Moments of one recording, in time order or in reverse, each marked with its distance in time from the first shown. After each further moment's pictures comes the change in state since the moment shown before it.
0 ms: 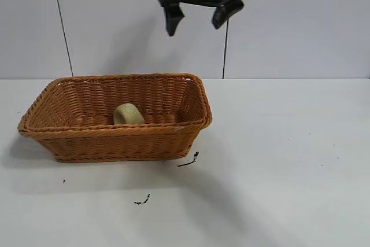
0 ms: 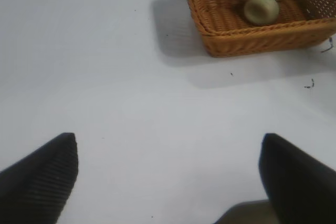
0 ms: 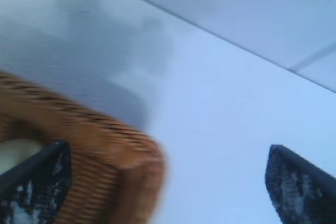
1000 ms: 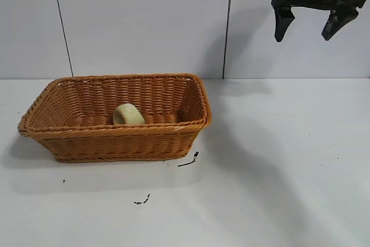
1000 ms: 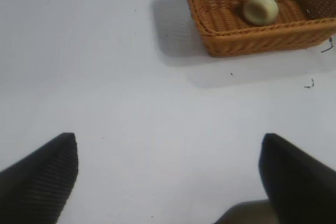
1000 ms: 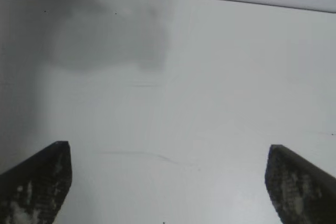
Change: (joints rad) left arm 0.000 0.000 0.000 0.000 0.000 0.000; right arm -0.123 -0.130 0.105 0.022 0.143 0.004
